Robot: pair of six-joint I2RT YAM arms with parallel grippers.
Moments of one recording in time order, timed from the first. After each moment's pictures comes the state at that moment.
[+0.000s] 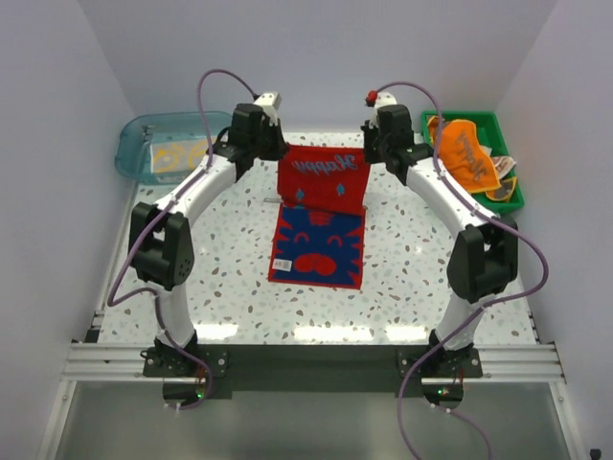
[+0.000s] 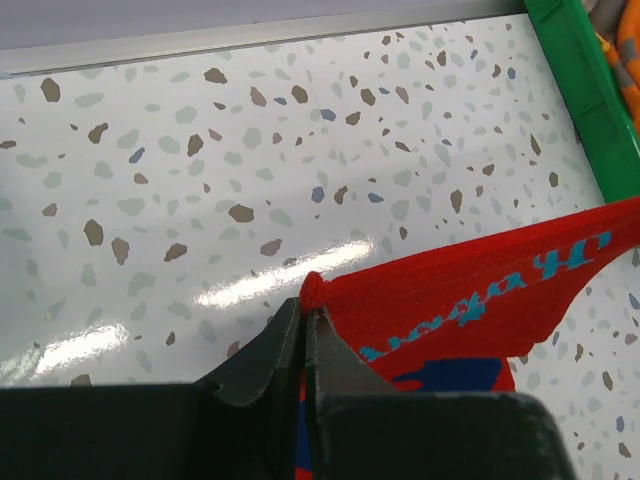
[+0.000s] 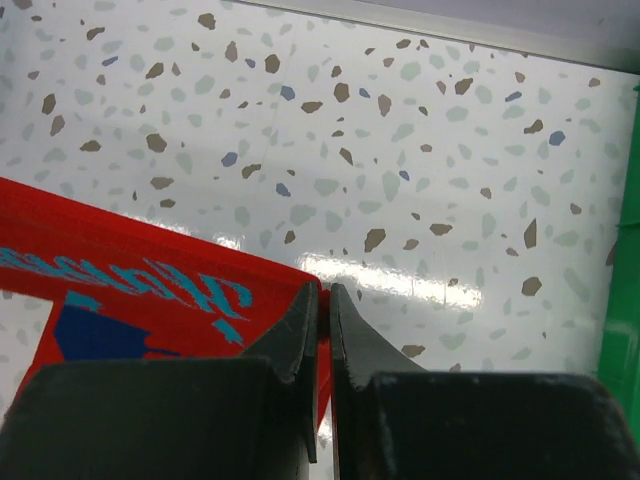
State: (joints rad) left arm -0.36 1.91 1.64 -0.22 0.13 -0.28; right arm 0.33 1.79 1.59 -0.35 0.11 0.10
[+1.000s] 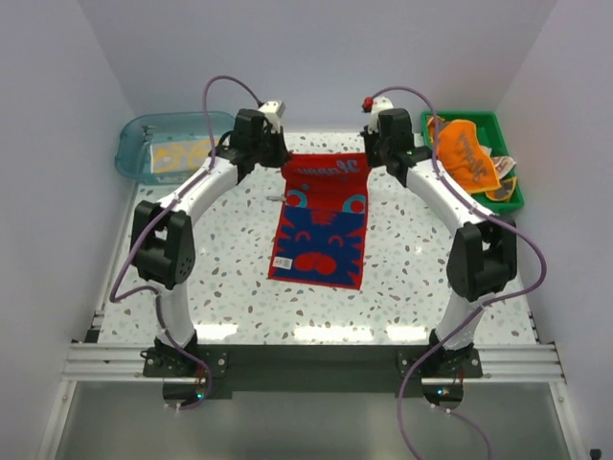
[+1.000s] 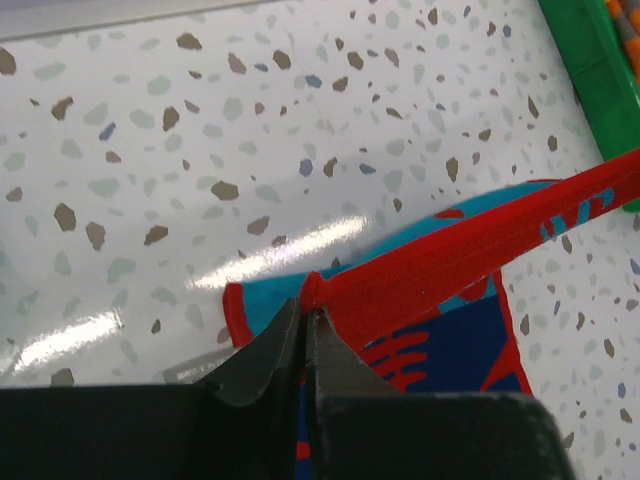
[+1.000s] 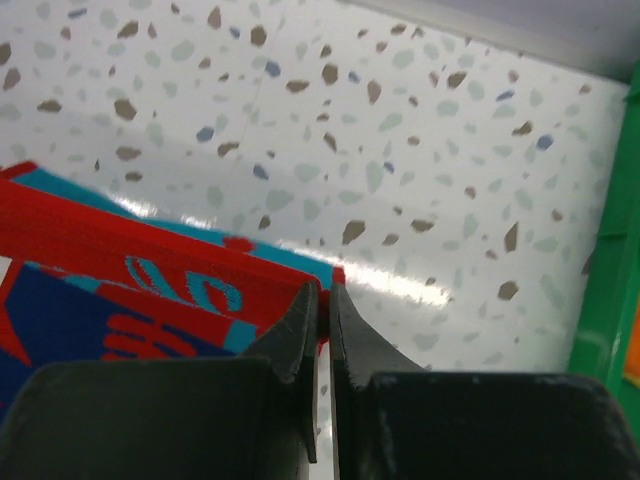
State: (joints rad) left arm -0.35 1.95 1.67 -0.24 0.16 -0.25; right arm 0.32 1.83 1.62 -0.32 0.11 -0.04
